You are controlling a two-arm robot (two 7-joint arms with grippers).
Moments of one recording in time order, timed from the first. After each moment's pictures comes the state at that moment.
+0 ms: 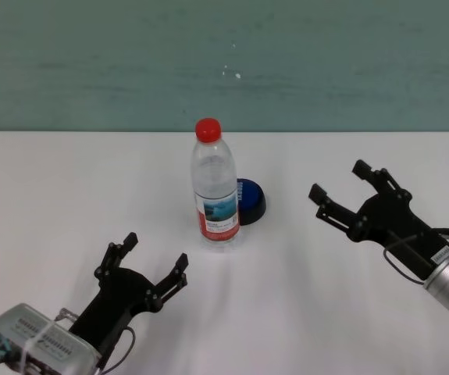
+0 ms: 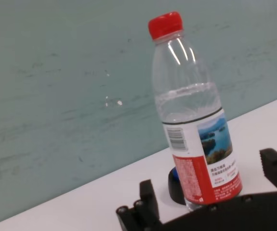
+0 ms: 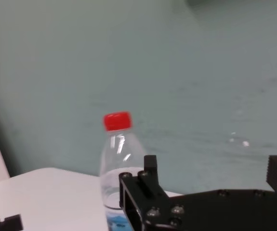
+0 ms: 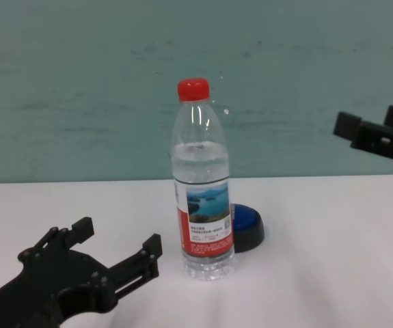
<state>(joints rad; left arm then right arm) 0.19 0.27 0.19 -1.64 0.02 -0.31 -0.23 -0.06 0.46 -0.19 -1.79 0.51 -0.02 0.38</state>
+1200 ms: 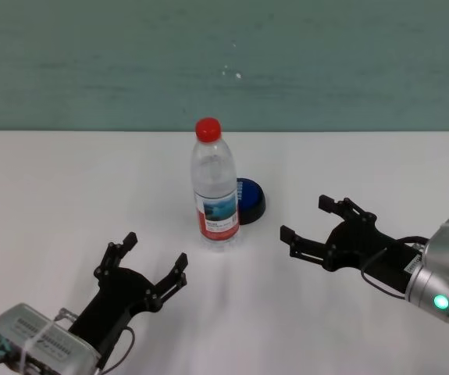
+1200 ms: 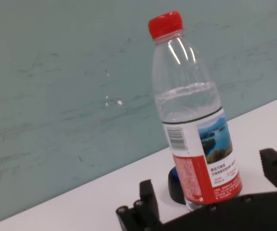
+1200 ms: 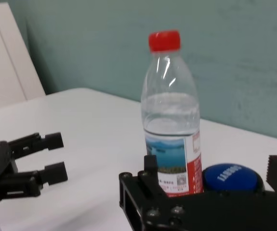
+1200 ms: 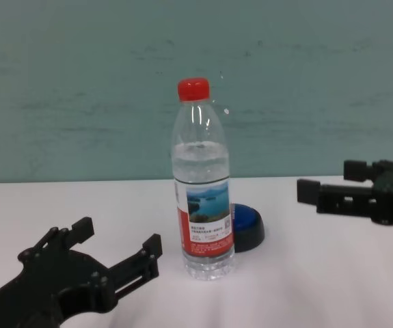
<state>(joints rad) 0.19 0.27 0.19 -1.64 0.02 -0.31 -0.23 0.02 0.57 -0.30 -1.84 0.50 0.20 0.38</state>
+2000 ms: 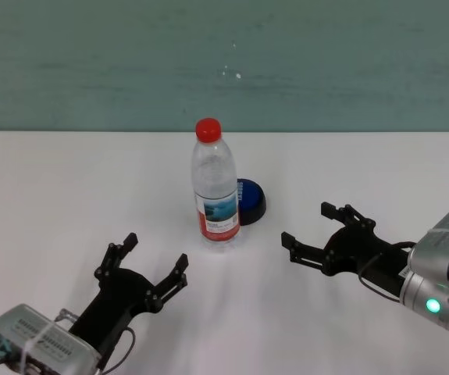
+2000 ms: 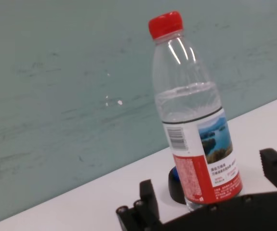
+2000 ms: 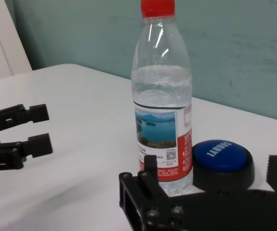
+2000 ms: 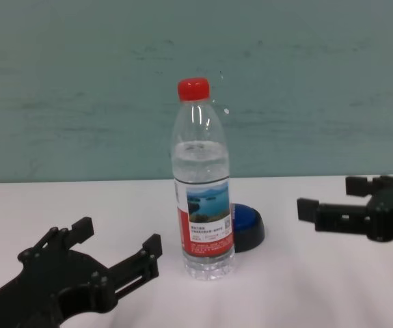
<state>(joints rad) 0.19 0.27 0.19 -1.64 0.02 -0.31 -0.23 0.03 0.57 -0.33 -1.81 0.47 0.23 0.34</state>
